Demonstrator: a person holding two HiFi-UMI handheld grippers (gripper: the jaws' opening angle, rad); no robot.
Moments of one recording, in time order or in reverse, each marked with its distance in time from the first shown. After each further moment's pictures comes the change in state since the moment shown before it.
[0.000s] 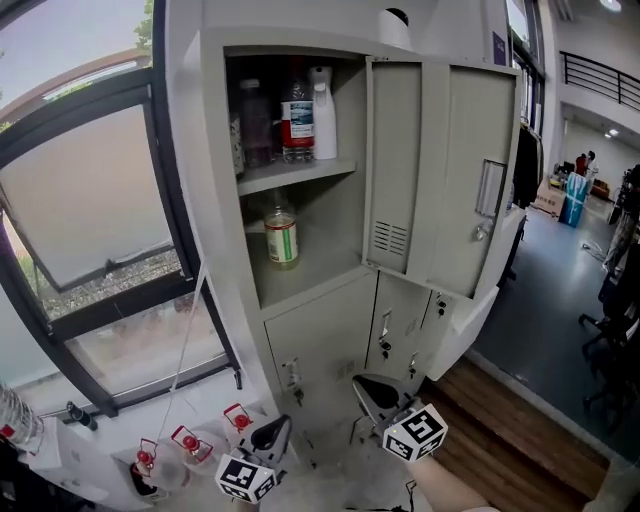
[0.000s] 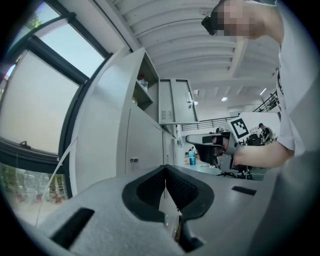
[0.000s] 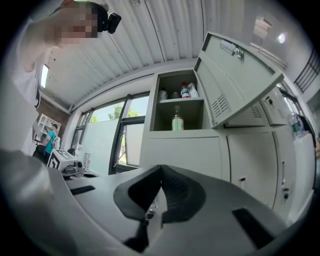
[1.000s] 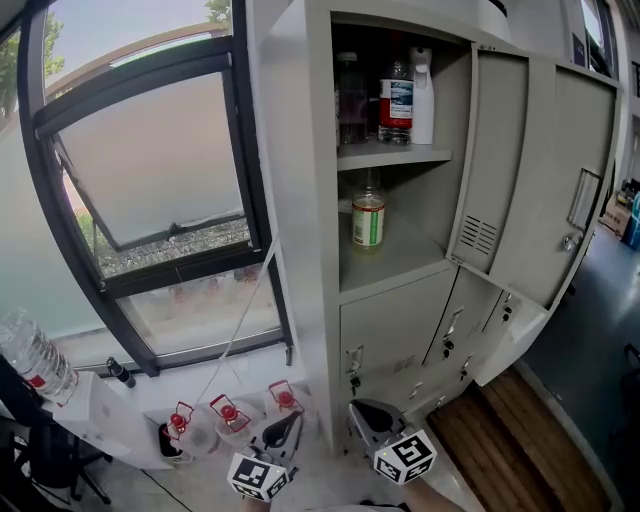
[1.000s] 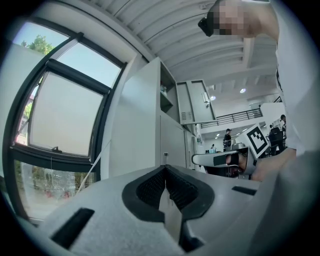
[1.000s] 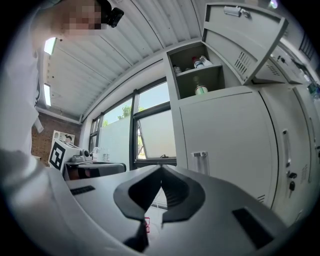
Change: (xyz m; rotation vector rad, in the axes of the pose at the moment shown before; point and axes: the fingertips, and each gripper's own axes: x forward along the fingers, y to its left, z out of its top) left arm -0.075 0.054 -0.015 0.000 0.020 0.250; right arm 0.056 0.111 -0.080 0.134 0.090 0.176
